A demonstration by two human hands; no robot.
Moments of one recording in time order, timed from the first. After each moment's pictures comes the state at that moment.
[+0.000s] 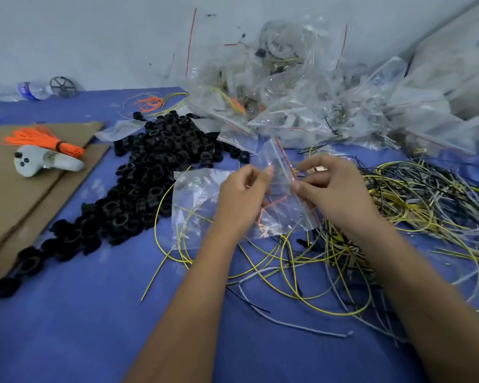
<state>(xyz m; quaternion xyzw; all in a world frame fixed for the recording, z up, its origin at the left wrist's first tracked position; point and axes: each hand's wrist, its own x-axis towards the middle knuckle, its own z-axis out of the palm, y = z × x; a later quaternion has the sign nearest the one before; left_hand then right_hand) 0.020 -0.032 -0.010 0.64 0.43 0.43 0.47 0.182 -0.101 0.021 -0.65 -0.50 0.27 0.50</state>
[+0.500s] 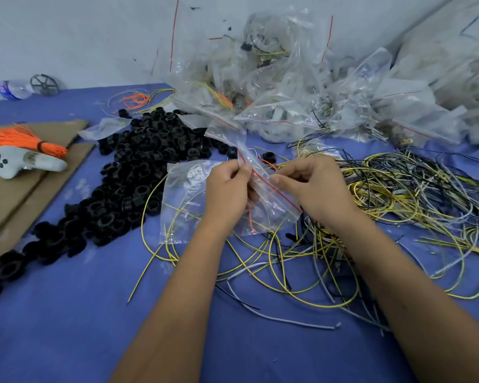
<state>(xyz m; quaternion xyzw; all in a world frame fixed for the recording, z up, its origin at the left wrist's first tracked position) 0.029 -0.030 -0.009 0.61 0.44 0.45 0.49 0.184 -0.092 0.005 -0.63 -0.54 0.24 0.51</state>
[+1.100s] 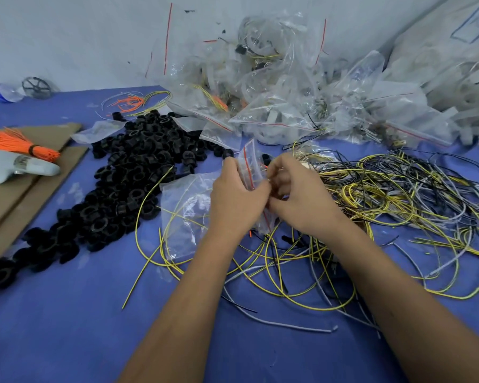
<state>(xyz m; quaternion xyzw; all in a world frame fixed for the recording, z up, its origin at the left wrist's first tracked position) 0.039 -0.049 -0.005 0.69 0.48 0.43 0.33 0.169 -0.101 0.007 -0.59 -0.63 0.20 0.46</state>
